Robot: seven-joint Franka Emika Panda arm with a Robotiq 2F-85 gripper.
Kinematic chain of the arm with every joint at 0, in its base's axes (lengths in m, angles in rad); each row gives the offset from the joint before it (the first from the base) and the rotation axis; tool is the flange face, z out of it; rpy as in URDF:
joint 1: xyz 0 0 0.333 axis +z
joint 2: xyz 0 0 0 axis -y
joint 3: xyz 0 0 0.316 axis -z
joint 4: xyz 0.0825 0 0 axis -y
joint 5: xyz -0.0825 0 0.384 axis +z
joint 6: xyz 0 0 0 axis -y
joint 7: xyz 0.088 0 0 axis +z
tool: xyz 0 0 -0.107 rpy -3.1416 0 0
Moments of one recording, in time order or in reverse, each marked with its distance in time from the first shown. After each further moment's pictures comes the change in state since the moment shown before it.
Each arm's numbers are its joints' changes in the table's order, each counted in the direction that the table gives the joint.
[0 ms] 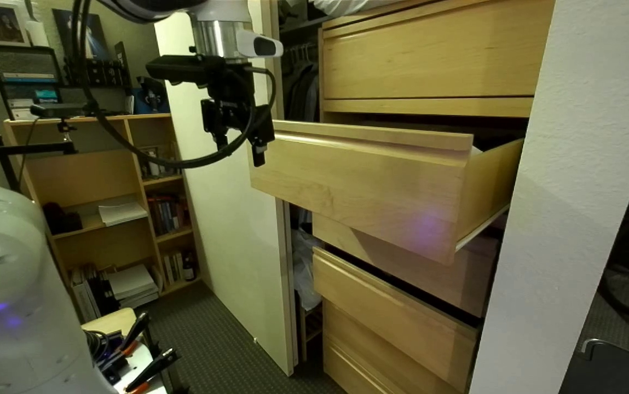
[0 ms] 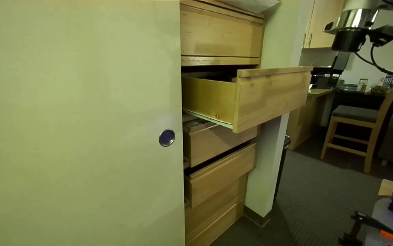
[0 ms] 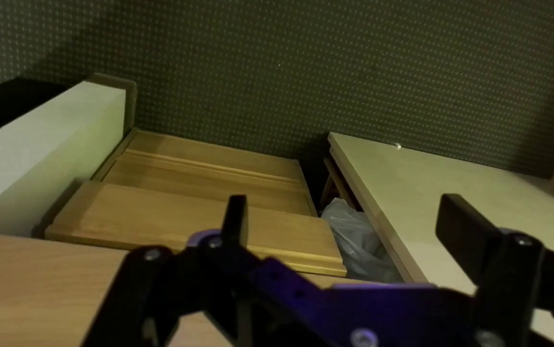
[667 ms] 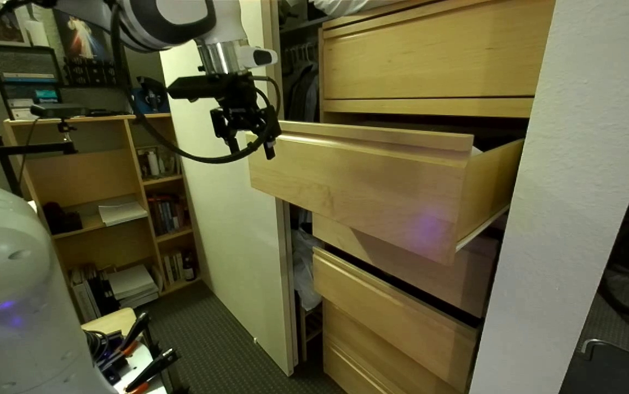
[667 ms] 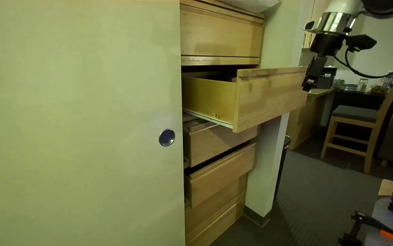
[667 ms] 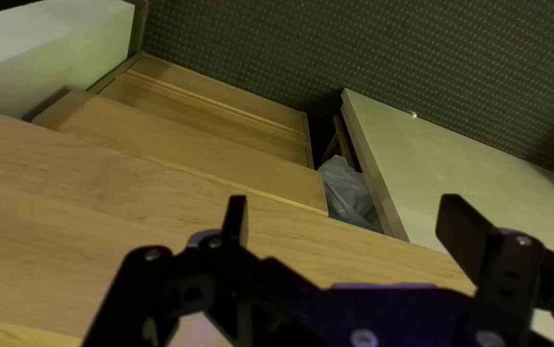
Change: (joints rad) arm 0.086 -0.085 -0.097 -0.020 0.001 0.243 -0.027
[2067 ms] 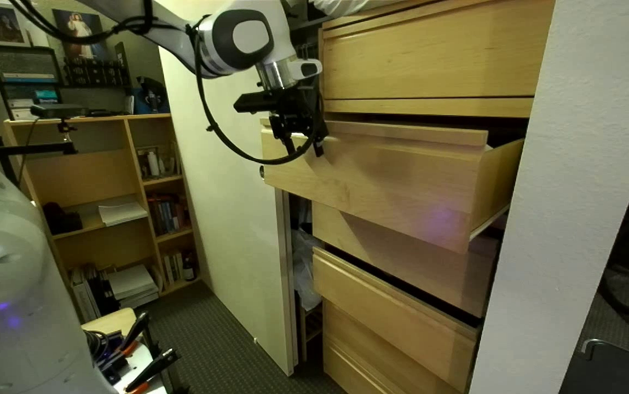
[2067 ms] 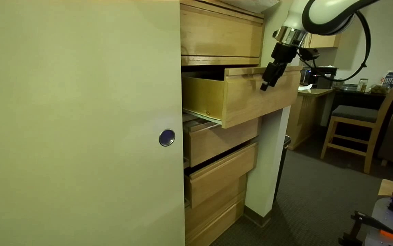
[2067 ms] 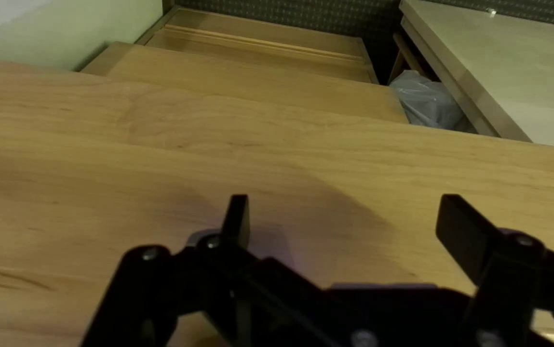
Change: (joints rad) arm -0.066 -0.373 -0.053 0.220 -0.048 0.266 -0.221
